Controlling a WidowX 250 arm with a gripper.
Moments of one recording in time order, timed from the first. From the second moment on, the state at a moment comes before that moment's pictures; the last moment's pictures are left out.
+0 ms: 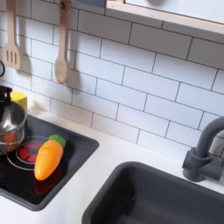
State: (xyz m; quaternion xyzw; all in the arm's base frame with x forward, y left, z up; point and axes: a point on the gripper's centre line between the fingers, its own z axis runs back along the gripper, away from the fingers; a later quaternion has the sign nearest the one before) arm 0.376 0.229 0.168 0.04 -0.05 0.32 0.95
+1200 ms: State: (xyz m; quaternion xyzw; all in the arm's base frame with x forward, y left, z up) arm 0.389 0.254 0.166 0.05 -0.04 0.37 0.93
